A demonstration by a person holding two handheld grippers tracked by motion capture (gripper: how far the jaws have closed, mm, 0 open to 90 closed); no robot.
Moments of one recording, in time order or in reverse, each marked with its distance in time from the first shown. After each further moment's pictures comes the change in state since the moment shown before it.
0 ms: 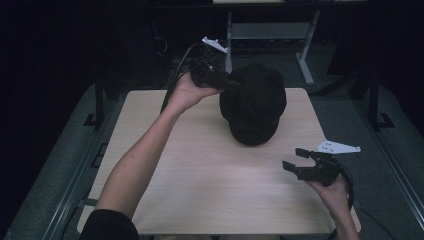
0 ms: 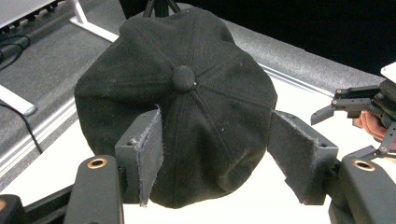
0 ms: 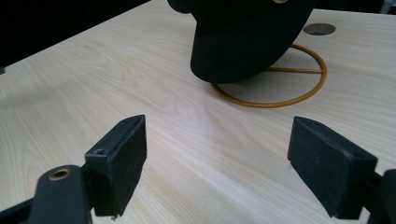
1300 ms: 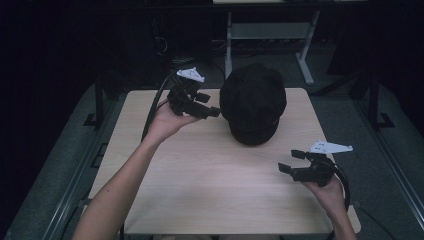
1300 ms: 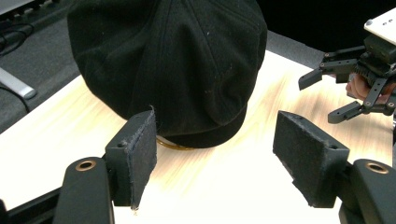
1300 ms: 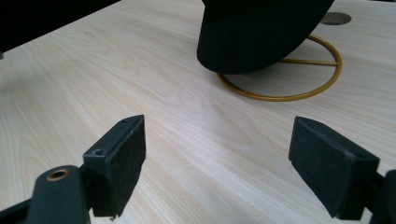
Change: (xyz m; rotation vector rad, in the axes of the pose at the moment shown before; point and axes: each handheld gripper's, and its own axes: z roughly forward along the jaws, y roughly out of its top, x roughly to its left) left arm -0.017 -0.079 -0.026 -0.010 0.018 -0.024; right arm 0.004 -0.001 0.011 0.049 0.012 -0.025
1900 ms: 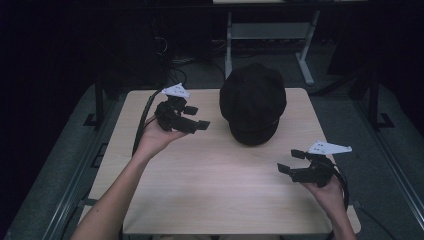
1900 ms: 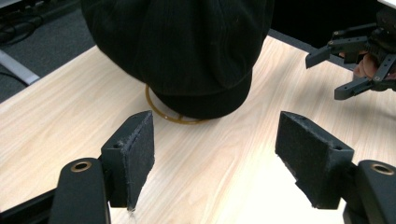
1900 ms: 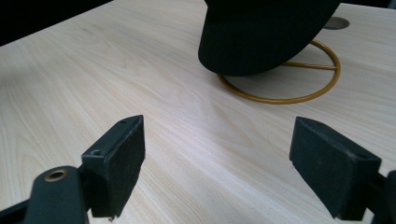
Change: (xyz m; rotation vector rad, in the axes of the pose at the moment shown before) left arm -0.003 -0.047 -0.013 -0.014 0.031 -0.038; right arm 0.006 0.002 0.000 0.004 -0.015 -0.020
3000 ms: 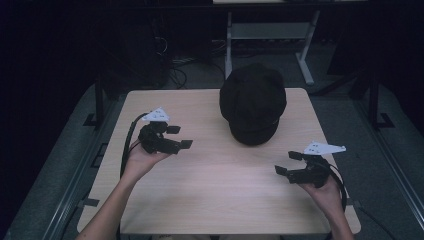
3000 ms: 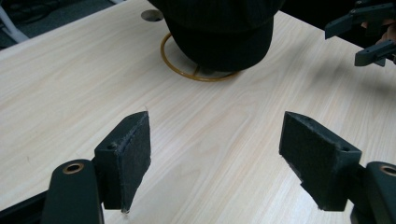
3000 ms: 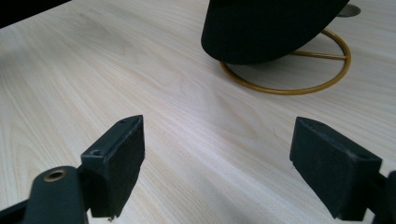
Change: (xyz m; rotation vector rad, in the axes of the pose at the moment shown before) left arm 0.008 -0.078 -0.010 -0.024 0.035 -0.073; right arm 0.003 -0.001 0.008 0.044 -0.001 -0.012
